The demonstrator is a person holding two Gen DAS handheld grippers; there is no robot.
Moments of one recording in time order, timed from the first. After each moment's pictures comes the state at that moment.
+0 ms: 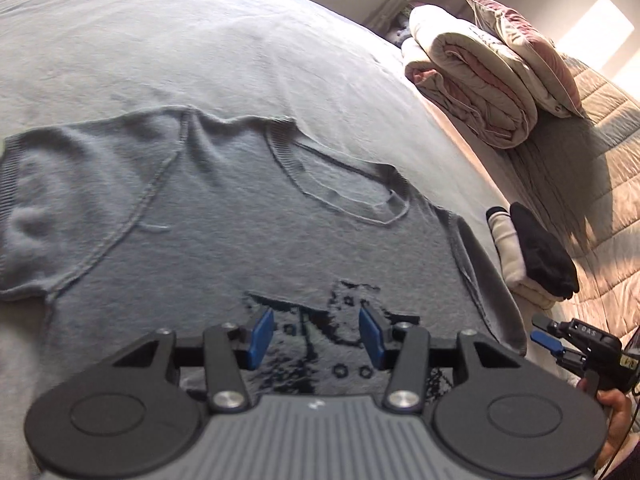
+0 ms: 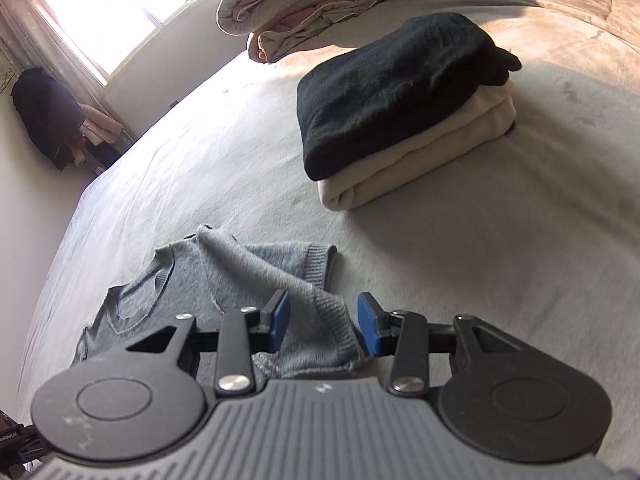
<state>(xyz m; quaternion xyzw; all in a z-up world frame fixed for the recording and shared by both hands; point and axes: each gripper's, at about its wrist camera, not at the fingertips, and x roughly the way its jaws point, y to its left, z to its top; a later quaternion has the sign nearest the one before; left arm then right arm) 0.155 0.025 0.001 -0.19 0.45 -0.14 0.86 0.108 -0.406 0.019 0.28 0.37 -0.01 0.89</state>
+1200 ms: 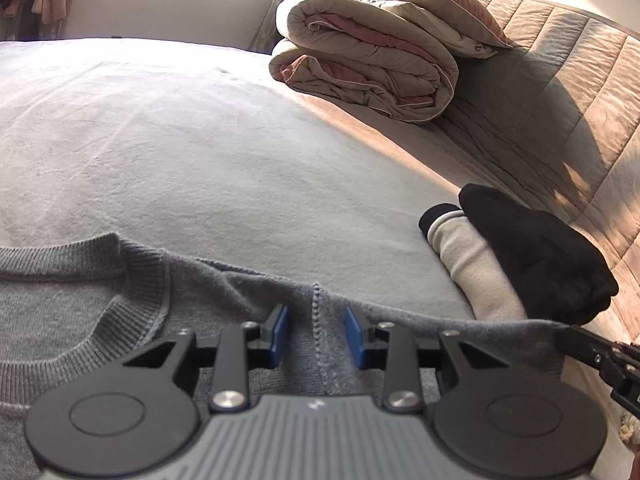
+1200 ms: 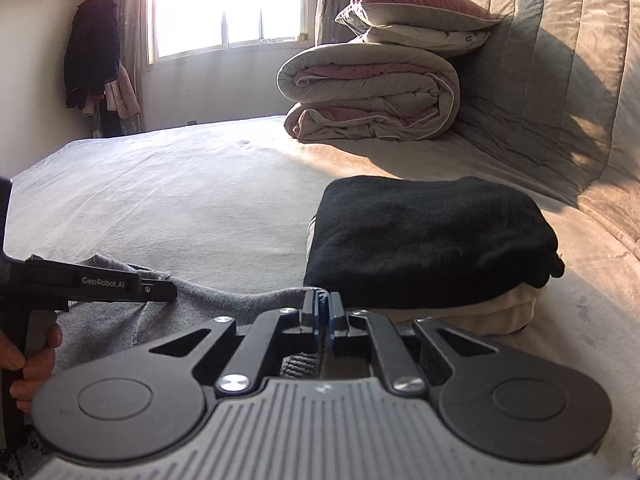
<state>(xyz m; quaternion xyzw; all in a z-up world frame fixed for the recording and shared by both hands) 0.280 -0.196 -0.044 -0.09 0.36 -0.23 0.90 0.139 -0.385 0.020 0.04 0.25 -0.04 0.97</state>
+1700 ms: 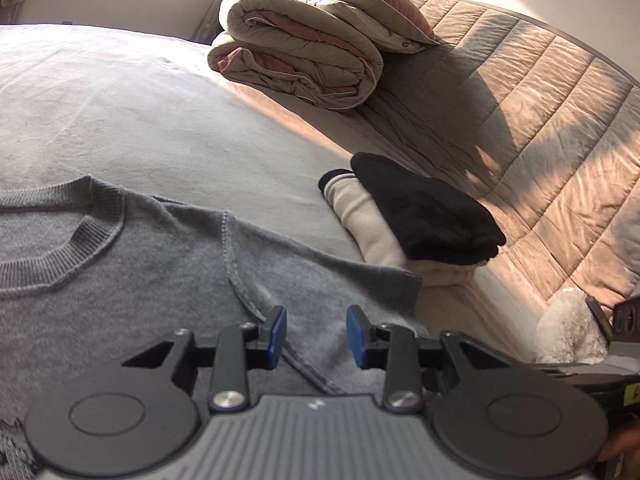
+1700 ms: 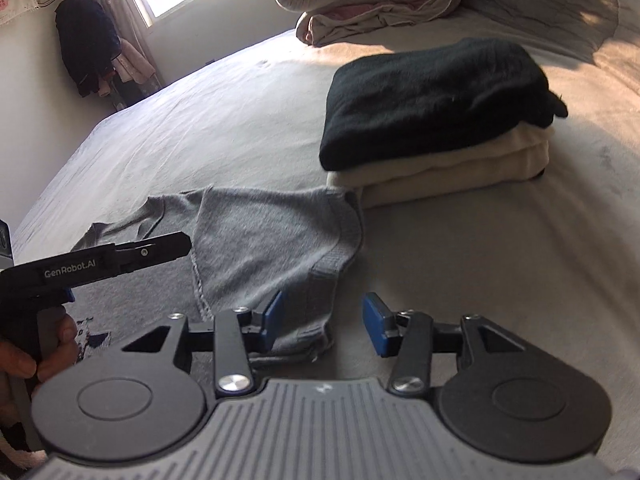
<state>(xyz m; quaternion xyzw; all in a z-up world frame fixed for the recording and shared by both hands) 0.199 -0.182 -0.033 -0.12 0.36 -0.34 0.86 0.103 -0.392 0.002 0.15 0.39 0.03 0.91</state>
